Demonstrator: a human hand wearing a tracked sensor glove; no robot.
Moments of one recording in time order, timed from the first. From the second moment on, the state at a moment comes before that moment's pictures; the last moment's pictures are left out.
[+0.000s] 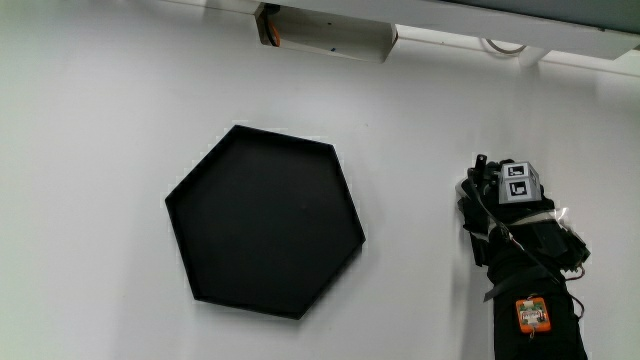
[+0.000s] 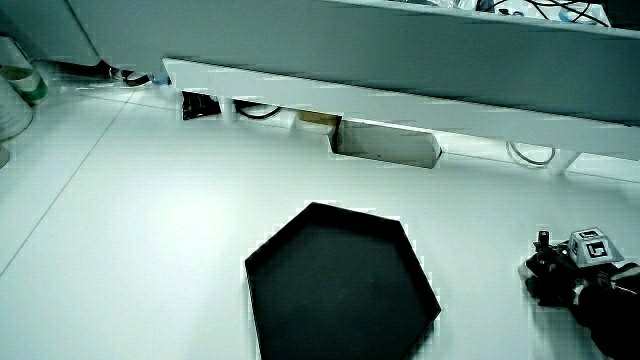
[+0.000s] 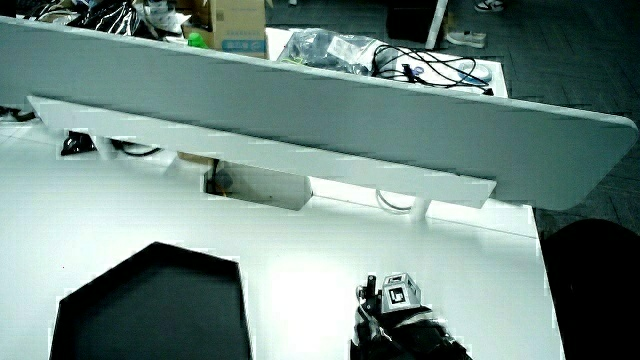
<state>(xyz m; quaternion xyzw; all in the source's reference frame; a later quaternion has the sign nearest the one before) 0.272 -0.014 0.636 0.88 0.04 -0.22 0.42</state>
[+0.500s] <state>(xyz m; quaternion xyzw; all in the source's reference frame) 0.235 -0.005 0.612 0.92 -0.03 -0.17 0.35</state>
